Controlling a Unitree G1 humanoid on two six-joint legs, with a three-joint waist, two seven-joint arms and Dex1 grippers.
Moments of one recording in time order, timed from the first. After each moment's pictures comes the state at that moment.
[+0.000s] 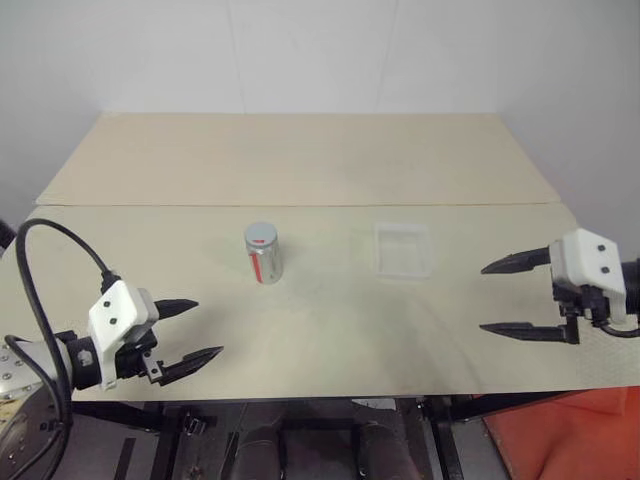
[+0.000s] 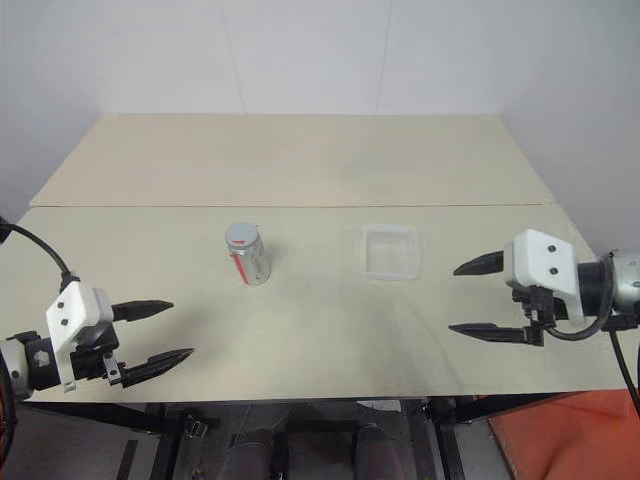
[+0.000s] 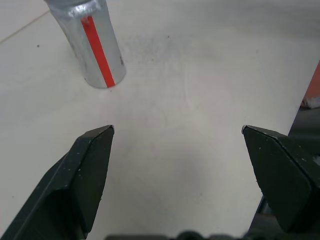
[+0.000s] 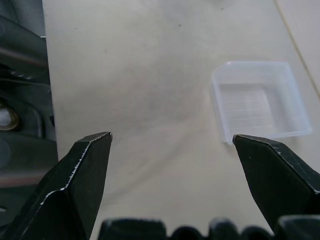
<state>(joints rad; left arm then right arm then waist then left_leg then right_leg) 0.29 0.91 0.52 -0.65 -0.61 0.59 -0.95 -0.07 -1.19 -0.34 -0.36 0.45 0.36 1.35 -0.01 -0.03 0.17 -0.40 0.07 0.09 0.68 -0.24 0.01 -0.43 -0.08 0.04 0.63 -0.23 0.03</state>
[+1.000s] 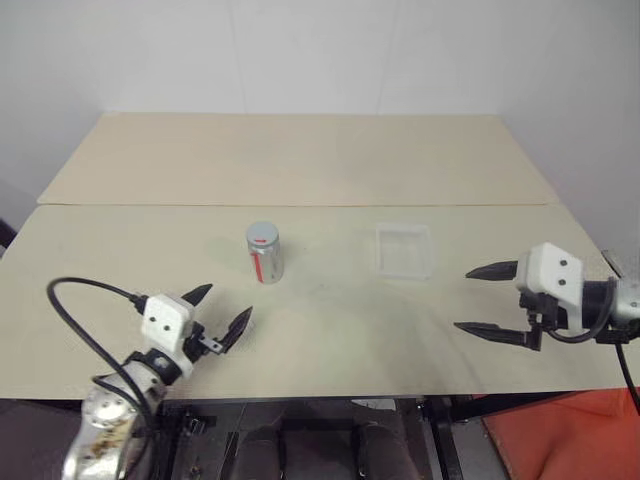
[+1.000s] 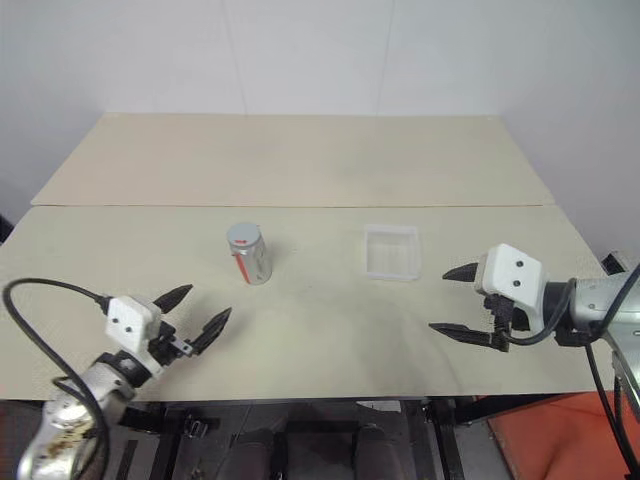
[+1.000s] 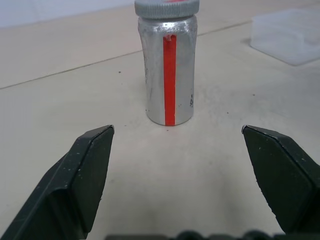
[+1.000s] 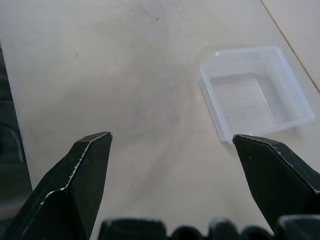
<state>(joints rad) 0.20 0.32 0.18 -0.43 -0.23 0.17 -0.48 -0.06 -1.08 -0.25 -0.40 0.40 0.40 1.15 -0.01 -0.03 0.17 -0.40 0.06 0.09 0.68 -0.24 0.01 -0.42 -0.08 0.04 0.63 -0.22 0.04</state>
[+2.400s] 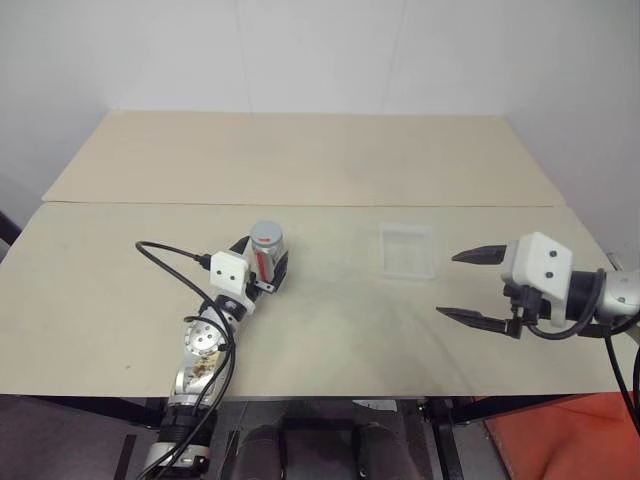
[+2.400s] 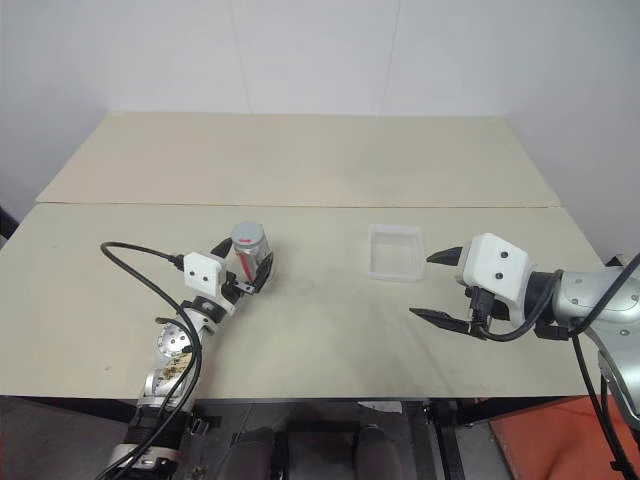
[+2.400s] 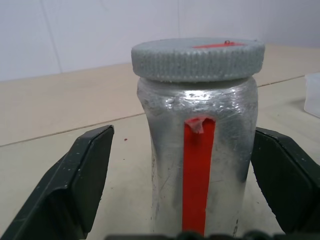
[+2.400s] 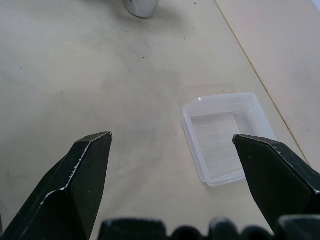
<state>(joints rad) -0.24 0.17 0.04 0.15 -0.10 -0.18 -0.35 -0.11 -1.06 -0.25 -0.53 0.41 0.47 1.03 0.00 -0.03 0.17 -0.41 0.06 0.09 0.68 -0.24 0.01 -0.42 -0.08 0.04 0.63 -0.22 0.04</state>
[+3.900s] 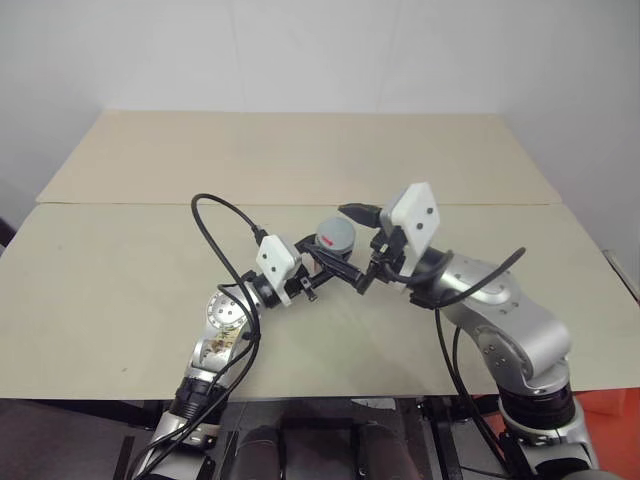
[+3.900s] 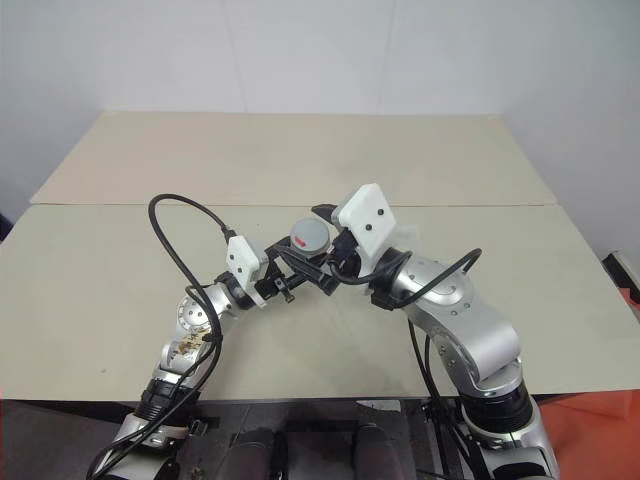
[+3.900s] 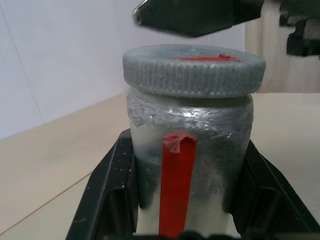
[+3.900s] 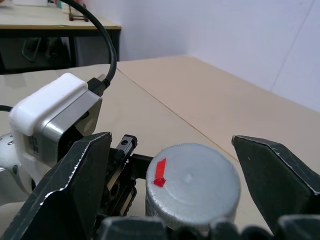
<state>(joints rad) -0.37 0.19 -0.14 0.04 -0.22 -0.14 -0.72 -0.50 -0.39 0.15 -0.60 0.44 0.74 0.42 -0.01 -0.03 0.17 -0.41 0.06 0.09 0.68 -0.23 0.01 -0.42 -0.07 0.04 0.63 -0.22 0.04</state>
